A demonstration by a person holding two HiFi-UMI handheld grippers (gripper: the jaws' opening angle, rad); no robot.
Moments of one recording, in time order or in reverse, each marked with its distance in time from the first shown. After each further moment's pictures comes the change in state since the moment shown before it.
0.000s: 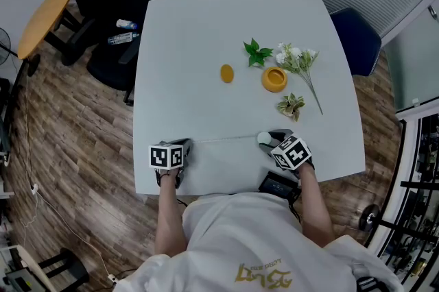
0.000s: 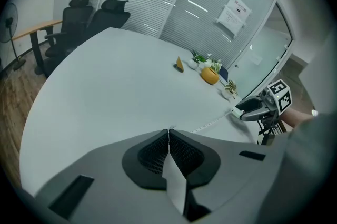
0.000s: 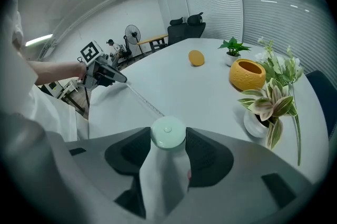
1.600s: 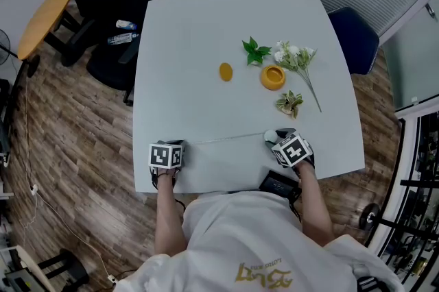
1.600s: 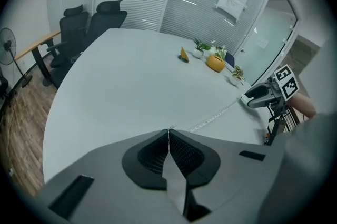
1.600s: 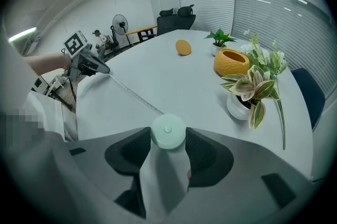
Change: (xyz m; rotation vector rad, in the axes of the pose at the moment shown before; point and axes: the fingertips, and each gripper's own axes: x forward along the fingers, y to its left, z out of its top) left arm -0.011 0.019 -0.017 0.081 0.091 0.122; right arm -0.004 -0.022 -0.027 0.042 0.101 -0.131
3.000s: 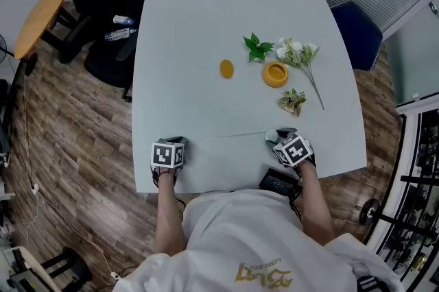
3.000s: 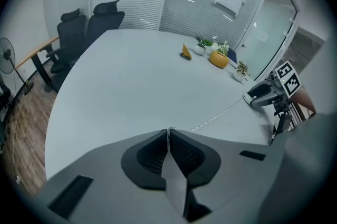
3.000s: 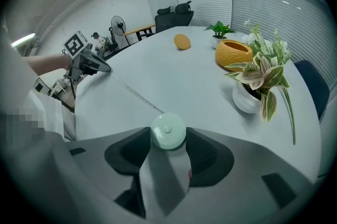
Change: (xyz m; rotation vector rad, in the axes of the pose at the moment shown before) left arm 0.011 0.012 0.006 0.039 0.015 0.038; right arm 0.017 0.000 -0.005 0.034 0.013 0.030
